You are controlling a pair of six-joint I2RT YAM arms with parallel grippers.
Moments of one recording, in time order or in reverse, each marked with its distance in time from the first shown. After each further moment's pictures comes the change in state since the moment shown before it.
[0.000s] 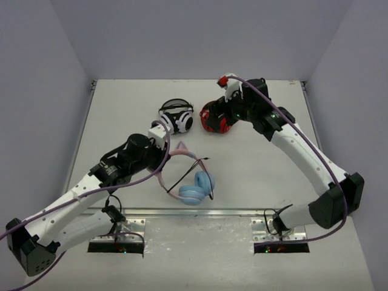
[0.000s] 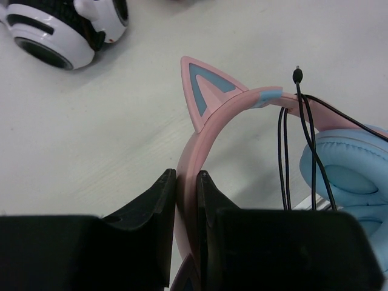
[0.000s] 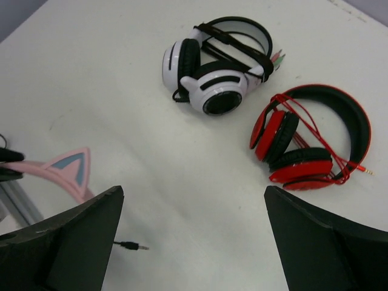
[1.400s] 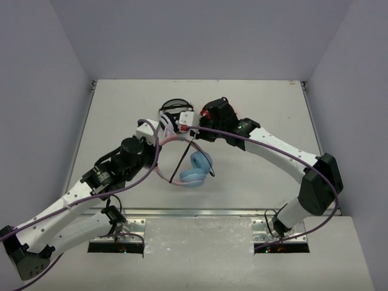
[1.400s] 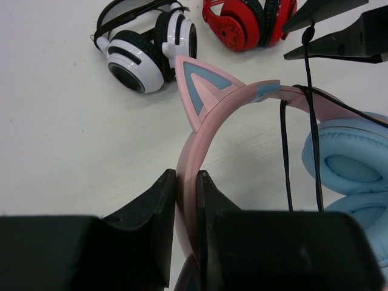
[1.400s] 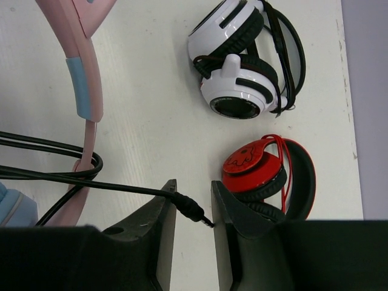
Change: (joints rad) left arm -0.063 -0.077 0.006 0.031 -0.260 -0.035; right arm 0.222 0.113 -0.117 0.076 0.111 -0.696
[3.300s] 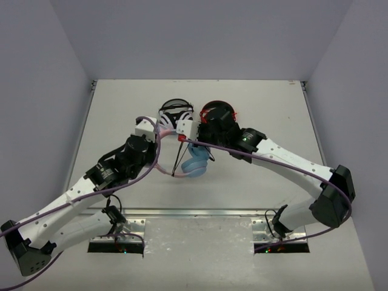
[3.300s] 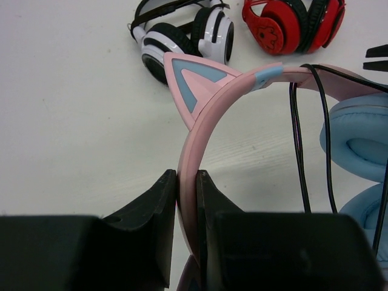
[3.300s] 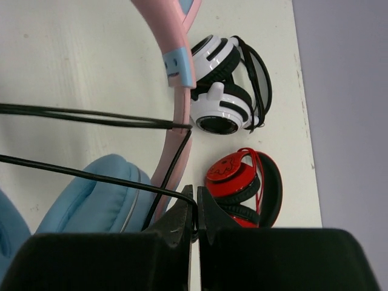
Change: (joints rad) left arm -0.018 0.048 0.031 -0.047 -0.162 -0.055; right arm 0.121 -0.146 -0.066 0.032 0.141 -0.002
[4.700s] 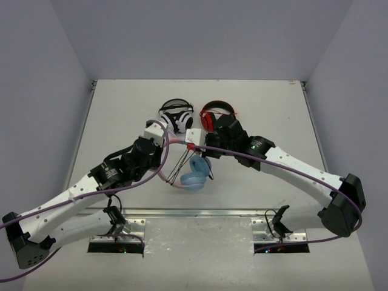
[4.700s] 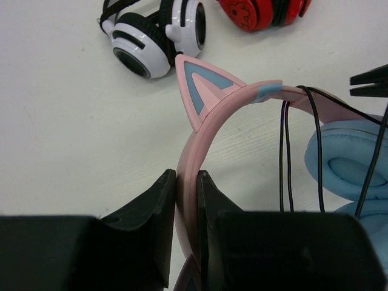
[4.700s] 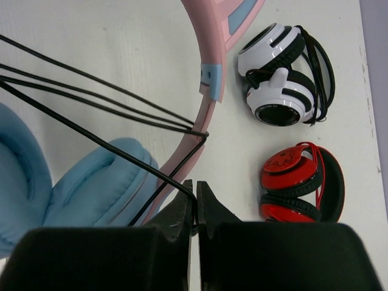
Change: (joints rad) left arm -0.084 0.045 0.030 -0.035 0.024 0.031; right arm -0.014 -0.098 -0.142 -0.014 -0.153 0.073
